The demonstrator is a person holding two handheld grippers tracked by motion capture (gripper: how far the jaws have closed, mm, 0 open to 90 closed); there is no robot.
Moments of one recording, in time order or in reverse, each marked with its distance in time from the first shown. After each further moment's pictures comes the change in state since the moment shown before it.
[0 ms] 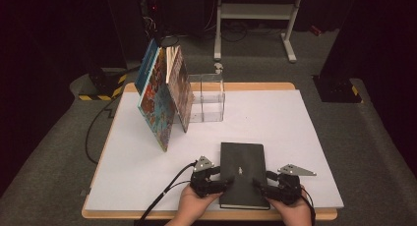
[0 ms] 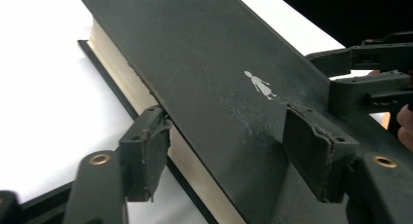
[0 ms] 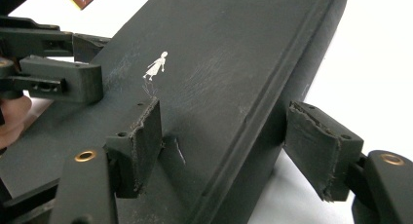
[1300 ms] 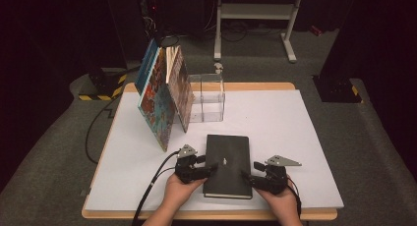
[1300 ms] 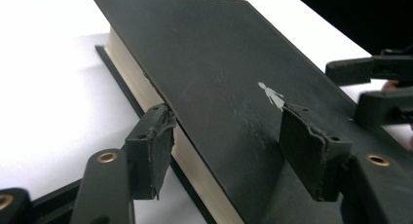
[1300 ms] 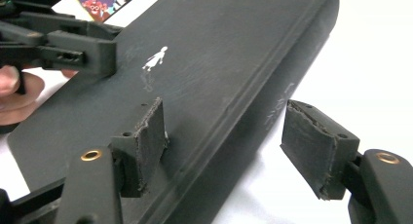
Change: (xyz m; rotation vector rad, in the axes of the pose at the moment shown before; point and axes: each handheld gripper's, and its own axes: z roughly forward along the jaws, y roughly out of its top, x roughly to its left) left arm 0.046 0.013 -0.021 -0.002 0.049 -0.027; right arm 0.007 0.019 0.034 -0.044 0.060 -0.044
